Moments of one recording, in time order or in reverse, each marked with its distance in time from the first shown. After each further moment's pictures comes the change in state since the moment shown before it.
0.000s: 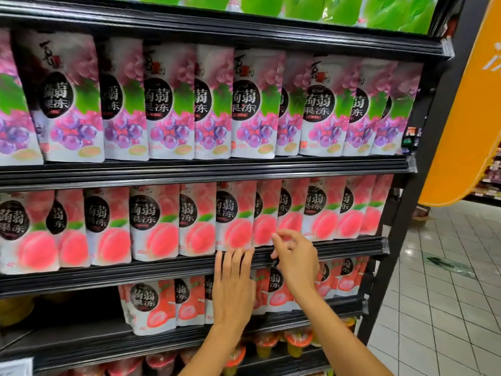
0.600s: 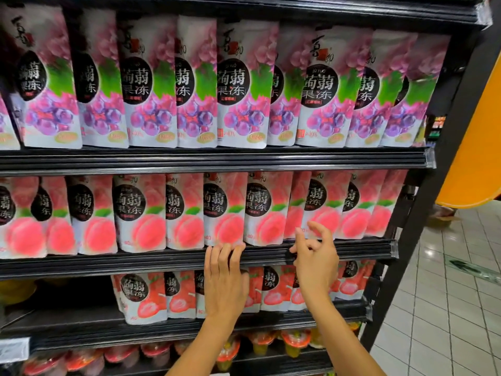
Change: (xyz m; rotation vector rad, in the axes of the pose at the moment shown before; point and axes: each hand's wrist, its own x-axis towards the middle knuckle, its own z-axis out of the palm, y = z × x) left_hand 0.002 0.007 0.028 0.019 0.139 -0.092; right_hand 0.017 0.032 -0.025 0.129 0.164 0.033
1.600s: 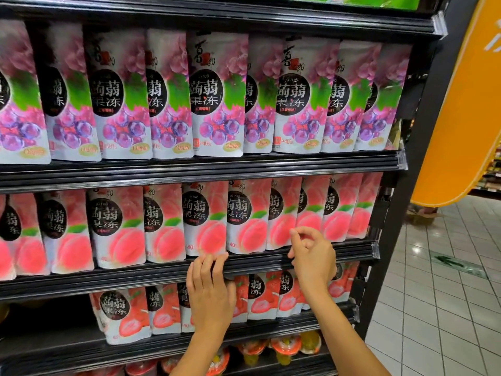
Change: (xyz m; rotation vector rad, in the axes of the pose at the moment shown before) left_hand -0.008 -0.002 0.020 -0.039 0.112 -0.088; right_hand 0.031 0.002 -0.015 -0.092 -0.015 0.037
